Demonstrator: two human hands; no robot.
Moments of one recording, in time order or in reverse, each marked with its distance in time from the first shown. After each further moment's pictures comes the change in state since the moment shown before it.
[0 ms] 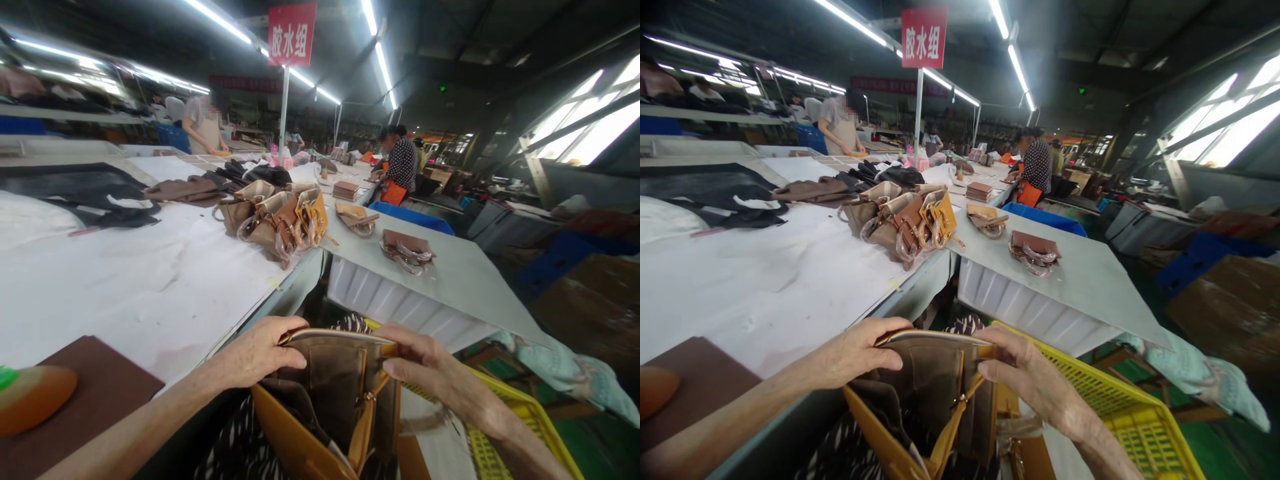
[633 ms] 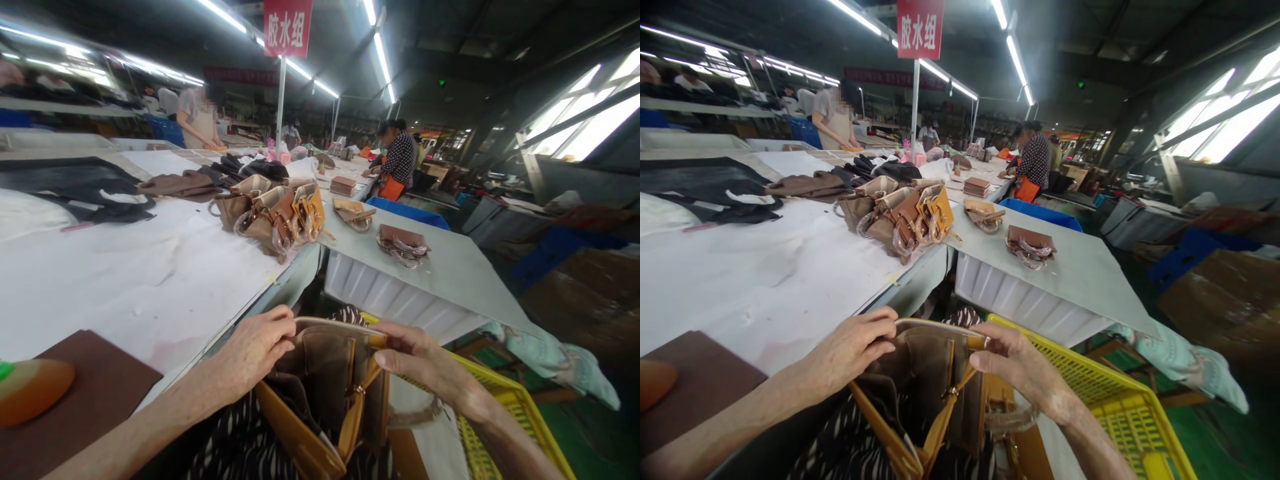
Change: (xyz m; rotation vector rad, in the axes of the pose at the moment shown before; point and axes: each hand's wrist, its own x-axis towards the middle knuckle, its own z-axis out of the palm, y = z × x) left_hand -0.008 -0.008 0.012 0.470 0.225 0.124; right_hand -0.002 0.006 0.005 0.133 0.053 0.111
